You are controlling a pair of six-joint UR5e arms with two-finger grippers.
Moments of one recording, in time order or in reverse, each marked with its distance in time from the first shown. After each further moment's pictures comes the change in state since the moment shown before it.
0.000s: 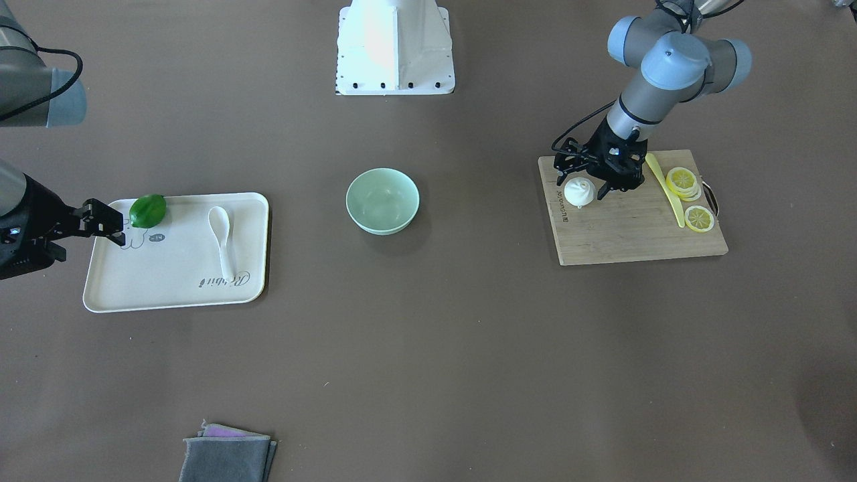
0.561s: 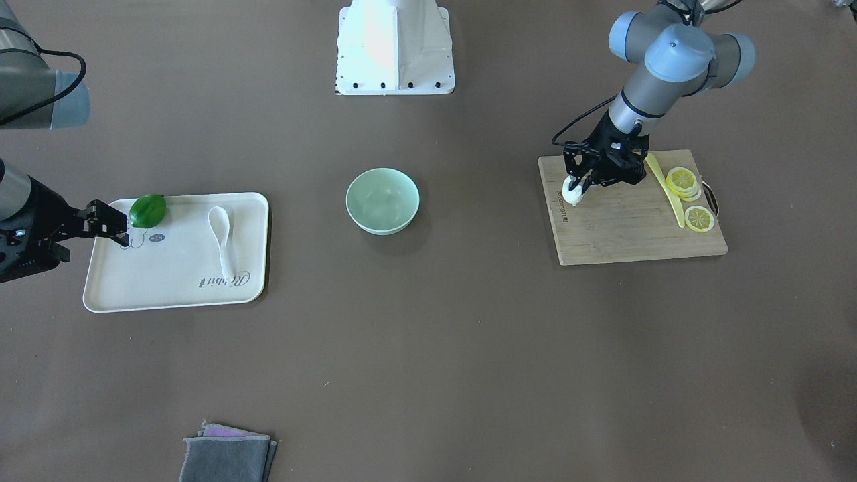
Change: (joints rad) left arm -0.020 -0.001 -0.046 0.004 -0.018 0.000; right arm -0.006 0.004 -0.003 0.000 0.001 0.000
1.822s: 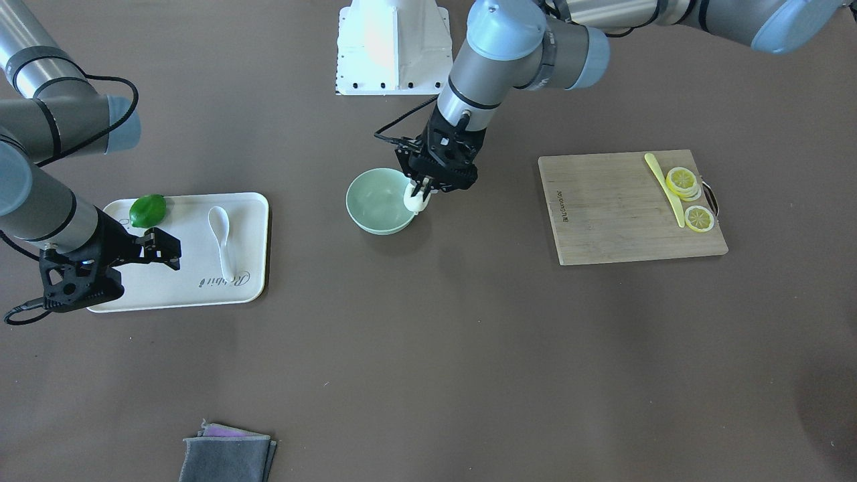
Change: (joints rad) left arm 0.088 -0.658 0.214 0.280 0.066 -0.178; right arm -0.085 0.167 -0.115 0.001 -0.045 0.122
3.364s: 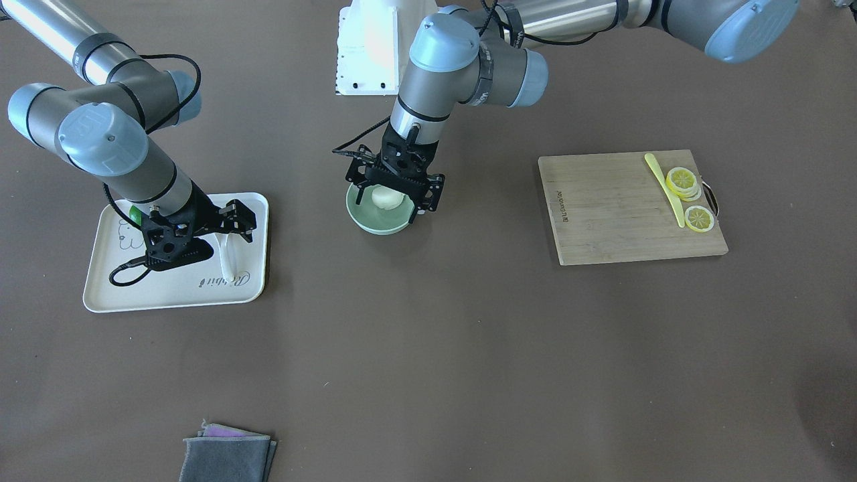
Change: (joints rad) left arm 0.056 -0.052 0.129 -0.113 0.179 -0.025; right arm -0.180 -0.027 0.053 0.125 -0.105 0.210
